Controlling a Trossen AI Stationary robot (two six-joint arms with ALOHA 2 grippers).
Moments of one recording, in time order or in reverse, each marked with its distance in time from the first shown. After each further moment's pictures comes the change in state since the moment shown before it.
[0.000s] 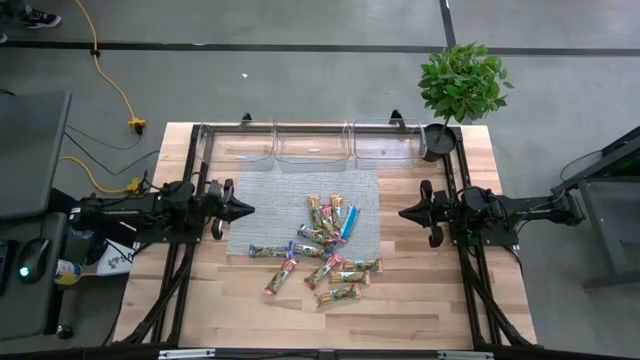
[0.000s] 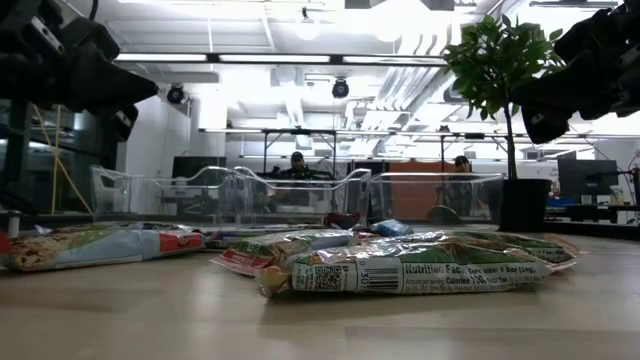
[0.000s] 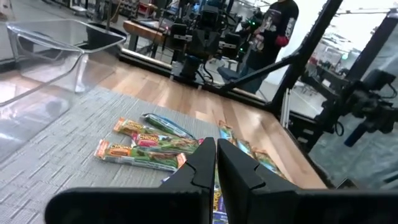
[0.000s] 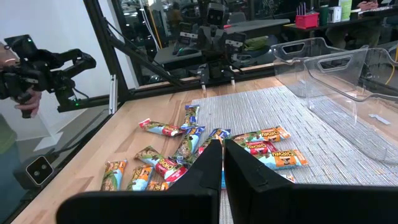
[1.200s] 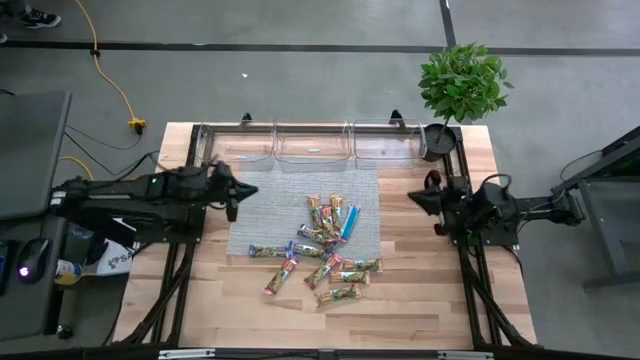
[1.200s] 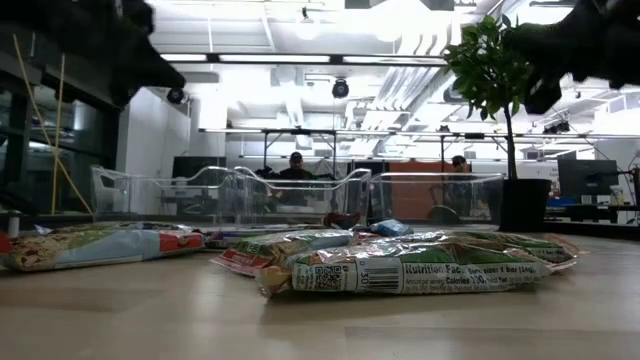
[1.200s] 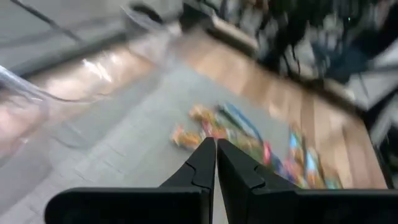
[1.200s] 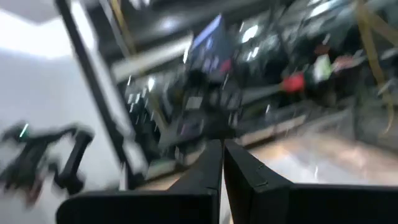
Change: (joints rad) left arm 0.000 0.478 0.449 -0.326 -0.274 -0.089; right arm 0.000 0.000 0.000 0.360 0.138 0.138
